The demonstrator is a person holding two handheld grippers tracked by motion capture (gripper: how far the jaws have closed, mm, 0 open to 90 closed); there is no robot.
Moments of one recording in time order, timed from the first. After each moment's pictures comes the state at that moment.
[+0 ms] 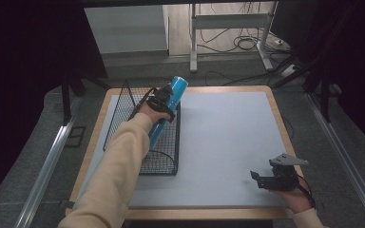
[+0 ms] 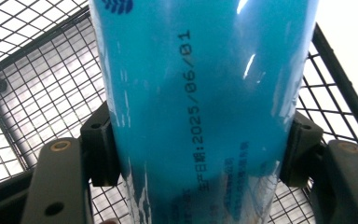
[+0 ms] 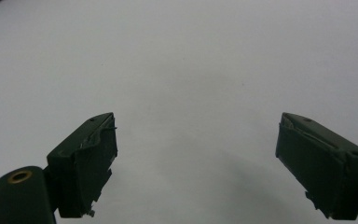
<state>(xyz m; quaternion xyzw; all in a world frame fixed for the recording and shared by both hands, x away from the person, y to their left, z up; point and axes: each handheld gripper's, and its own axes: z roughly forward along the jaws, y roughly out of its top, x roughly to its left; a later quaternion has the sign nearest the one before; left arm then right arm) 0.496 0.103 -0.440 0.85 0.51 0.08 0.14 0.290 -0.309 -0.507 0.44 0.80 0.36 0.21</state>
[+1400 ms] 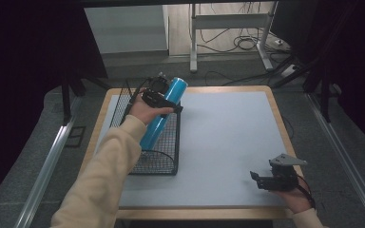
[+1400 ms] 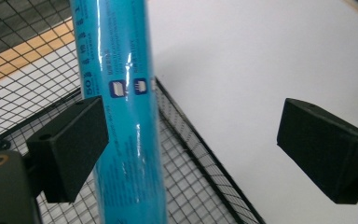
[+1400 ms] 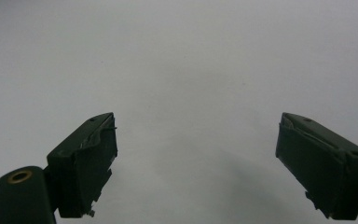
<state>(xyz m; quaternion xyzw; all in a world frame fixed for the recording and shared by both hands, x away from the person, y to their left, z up) 0.432 0.108 -0.356 0.83 0.44 0.12 0.32 0.290 -0.307 -0.507 0.43 0.80 0.35 0.21</state>
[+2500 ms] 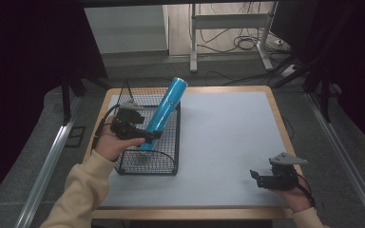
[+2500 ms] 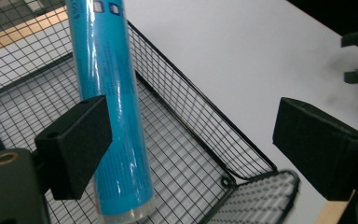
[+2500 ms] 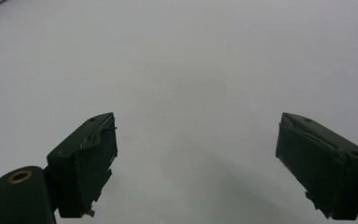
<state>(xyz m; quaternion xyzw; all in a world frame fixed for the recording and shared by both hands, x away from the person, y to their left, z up) 0.330 0.170 -0.373 0.82 0.40 0.11 0.39 0.291 -0.306 -0.502 0.43 0.80 0.36 0.22</state>
